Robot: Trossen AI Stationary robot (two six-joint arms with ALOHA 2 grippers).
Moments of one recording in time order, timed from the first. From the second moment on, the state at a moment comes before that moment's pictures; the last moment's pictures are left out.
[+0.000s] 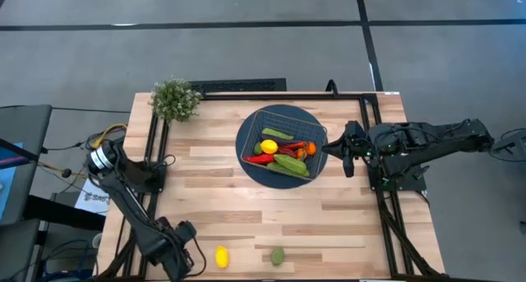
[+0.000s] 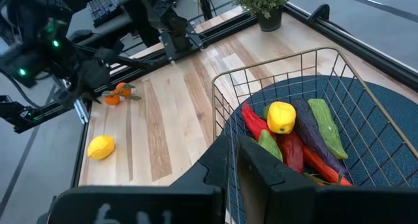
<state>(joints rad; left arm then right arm) -0.97 1.73 1.19 -1.03 0.12 -1.65 0.16 0.77 0.87 -0.51 0.29 0.47</state>
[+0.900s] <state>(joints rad) -0.91 1.80 1.31 -1.34 0.09 -1.57 0.16 0.77 0.87 -0.51 0.29 0.48</state>
